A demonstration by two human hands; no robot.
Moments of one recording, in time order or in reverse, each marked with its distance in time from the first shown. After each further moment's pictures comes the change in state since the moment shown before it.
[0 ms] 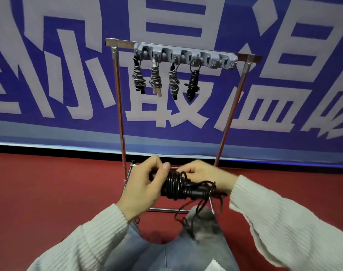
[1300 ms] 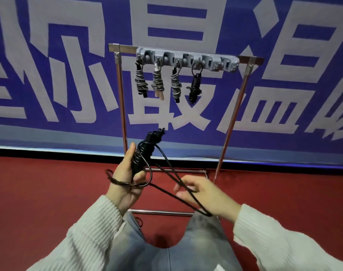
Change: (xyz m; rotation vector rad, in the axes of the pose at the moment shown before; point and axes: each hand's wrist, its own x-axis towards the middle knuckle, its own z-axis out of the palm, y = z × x) left_hand 0.031 -0.018 -0.026 -1.024 0.175 -0.707; right_hand -0.011 0.031 0.039 0.009 0.228 0.024
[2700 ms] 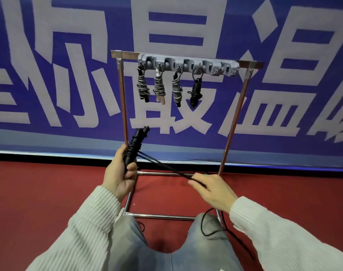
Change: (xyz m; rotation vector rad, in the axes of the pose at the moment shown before) left_hand 0.033 0.022 -0.021 -0.078 0.222 -0.020; right_hand 0.019 0.048 -0.029 -0.566 0.268 -0.222
